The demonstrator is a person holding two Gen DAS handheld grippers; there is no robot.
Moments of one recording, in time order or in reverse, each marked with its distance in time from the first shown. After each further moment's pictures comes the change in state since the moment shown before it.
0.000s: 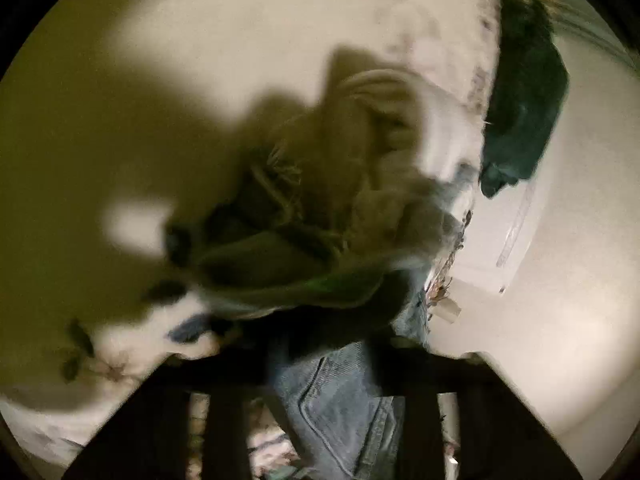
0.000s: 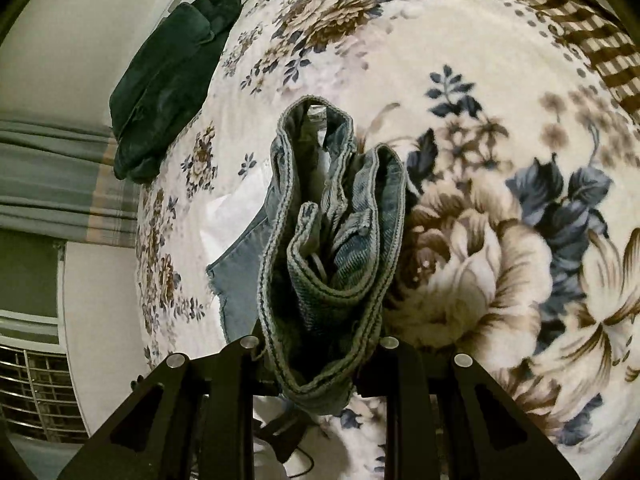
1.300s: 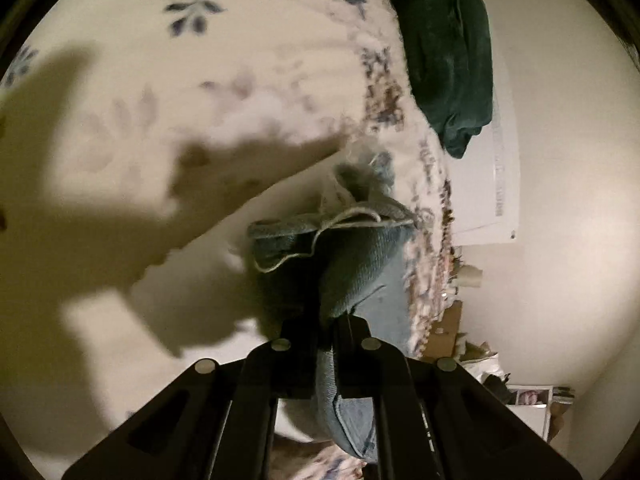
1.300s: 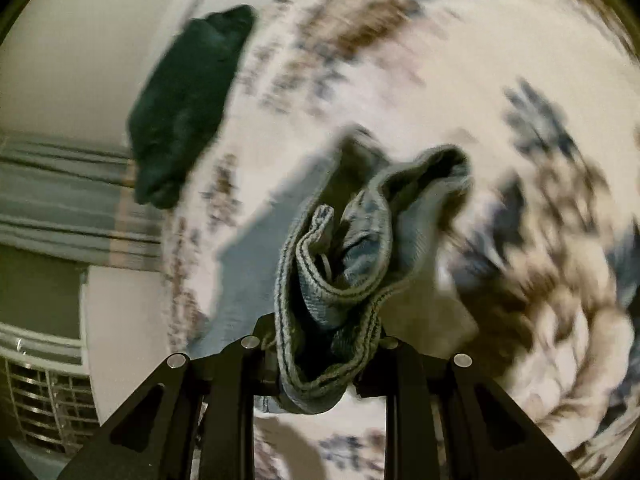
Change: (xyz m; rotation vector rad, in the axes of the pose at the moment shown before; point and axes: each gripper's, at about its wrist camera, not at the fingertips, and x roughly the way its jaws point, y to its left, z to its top) left arm 0.012 -0.105 0.070 0.391 -0.025 0.047; right arm 0.069 0.009 0.050 0.072 -0.044 0.116
